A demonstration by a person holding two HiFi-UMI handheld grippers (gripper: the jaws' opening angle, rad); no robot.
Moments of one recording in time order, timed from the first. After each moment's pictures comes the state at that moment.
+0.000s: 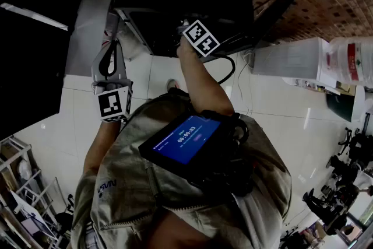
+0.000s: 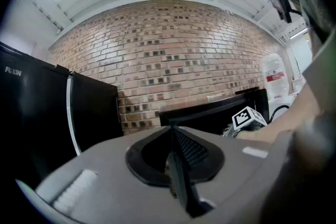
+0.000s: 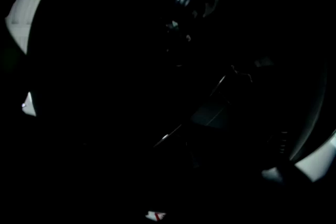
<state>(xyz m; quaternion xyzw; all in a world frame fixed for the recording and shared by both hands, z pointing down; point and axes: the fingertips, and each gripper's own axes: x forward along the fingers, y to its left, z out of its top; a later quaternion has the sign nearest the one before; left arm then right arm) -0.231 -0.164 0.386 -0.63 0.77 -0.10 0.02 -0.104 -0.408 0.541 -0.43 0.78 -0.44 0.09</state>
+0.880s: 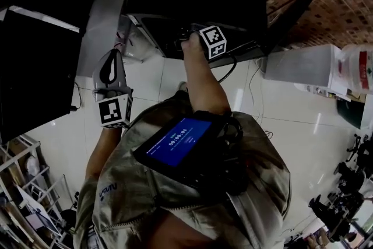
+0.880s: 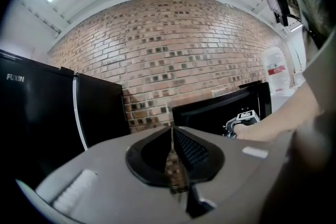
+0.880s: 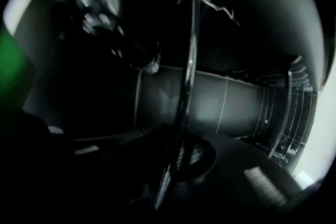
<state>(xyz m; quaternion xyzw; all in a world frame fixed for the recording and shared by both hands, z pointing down) -0.264 -0.153 0.391 -0.63 0.76 -0.13 0.01 -0.112 -0.436 0.550 -0.39 0.65 -0.57 0.30</state>
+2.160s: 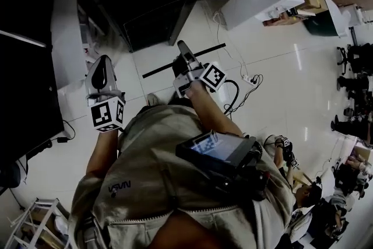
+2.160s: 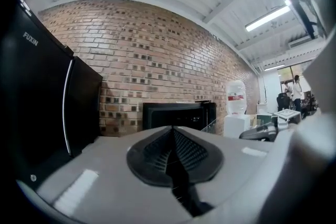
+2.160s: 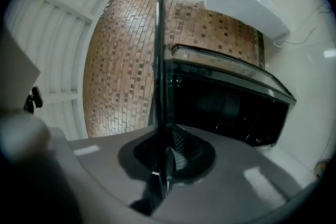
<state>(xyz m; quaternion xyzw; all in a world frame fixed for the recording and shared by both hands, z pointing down) -0.201 -0.039 0.414 -0.76 0.65 -0.03 -0.02 0.037 -0.104 0.491 -0.35 0.70 -0.53 0.31</state>
